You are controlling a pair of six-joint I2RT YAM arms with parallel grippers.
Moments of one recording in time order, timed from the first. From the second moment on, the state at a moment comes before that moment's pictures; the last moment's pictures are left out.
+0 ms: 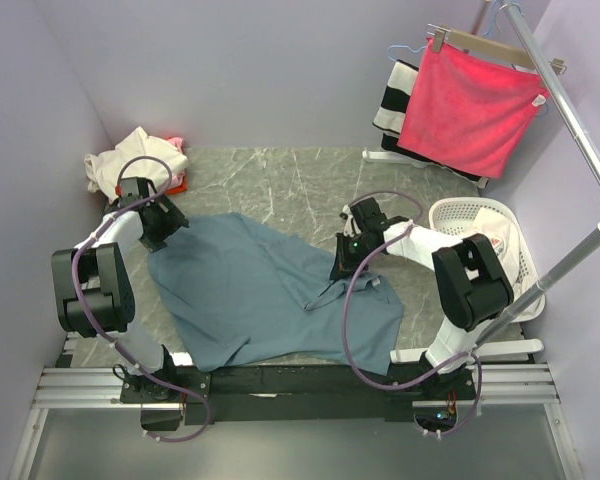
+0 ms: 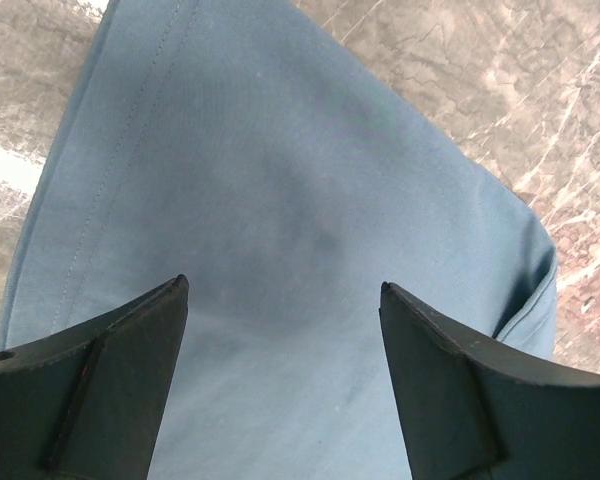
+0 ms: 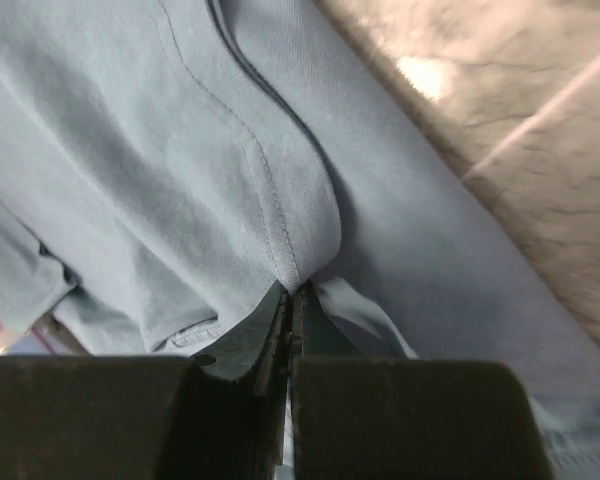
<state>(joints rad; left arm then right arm) 0.16 1.66 1.06 -0.38 0.09 -0.60 0.41 1.73 0.99 -0.44 -0.45 0.41</state>
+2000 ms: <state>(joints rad) 0.13 2.09 1.45 -0.23 0.06 -0.46 0.17 2.26 1.94 -0.66 0.01 0.33</state>
